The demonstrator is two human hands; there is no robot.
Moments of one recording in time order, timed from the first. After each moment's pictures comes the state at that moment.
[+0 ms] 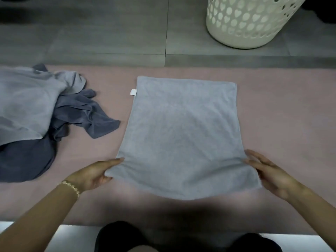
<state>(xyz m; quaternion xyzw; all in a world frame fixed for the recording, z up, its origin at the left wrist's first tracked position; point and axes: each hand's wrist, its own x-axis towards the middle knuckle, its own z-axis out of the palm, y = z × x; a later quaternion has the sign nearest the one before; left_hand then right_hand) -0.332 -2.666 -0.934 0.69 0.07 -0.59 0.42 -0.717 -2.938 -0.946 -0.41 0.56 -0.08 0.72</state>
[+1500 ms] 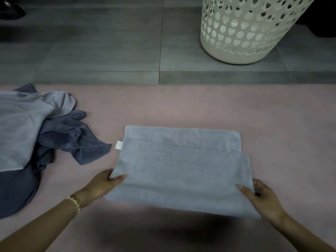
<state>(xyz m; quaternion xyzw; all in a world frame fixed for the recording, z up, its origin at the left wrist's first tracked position) -0.312 -2.716 -0.972 0.83 -0.21 -0.47 0.22 -0.702 -2.937 -0.974 -0.60 0.62 -0.08 0.50</state>
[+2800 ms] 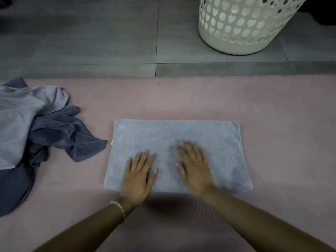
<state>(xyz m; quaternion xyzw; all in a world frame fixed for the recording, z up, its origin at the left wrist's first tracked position) -0.392 -2.756 -1.018 0.83 -0.52 -0.15 0.16 -0.552 -2.897 -1.019 -0.93 0.34 -0.08 0.14</state>
